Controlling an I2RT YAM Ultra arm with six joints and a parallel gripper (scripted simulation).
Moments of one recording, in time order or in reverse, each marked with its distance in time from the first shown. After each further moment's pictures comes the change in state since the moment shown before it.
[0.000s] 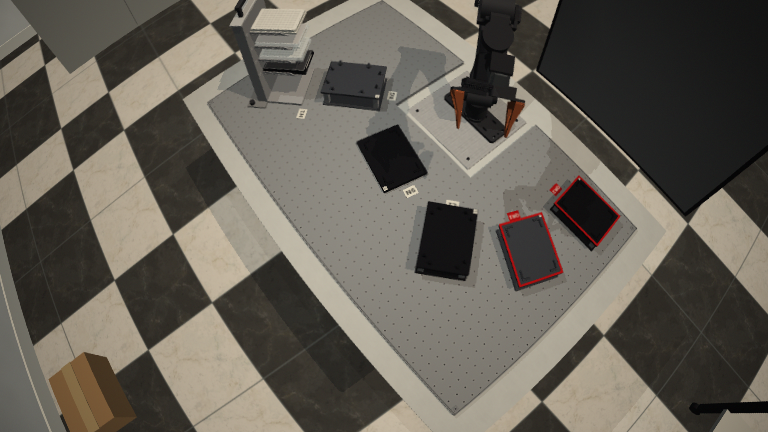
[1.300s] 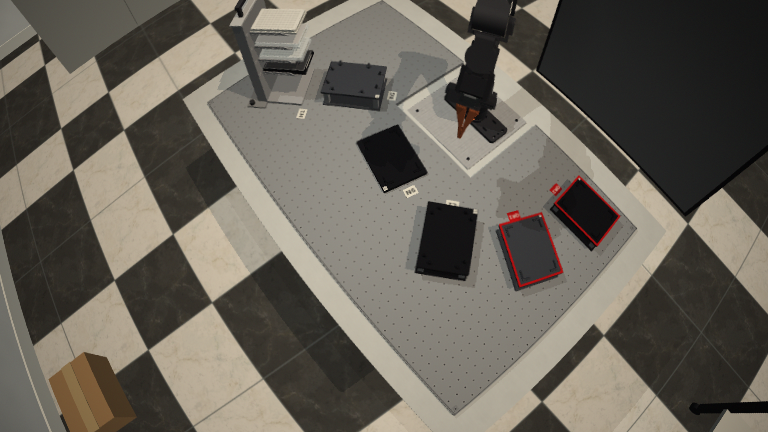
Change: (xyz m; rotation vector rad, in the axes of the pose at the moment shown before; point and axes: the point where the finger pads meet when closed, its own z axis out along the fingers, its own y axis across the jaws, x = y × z) arm 0.048 -0.036 0.020 0.129 0.245 0.178
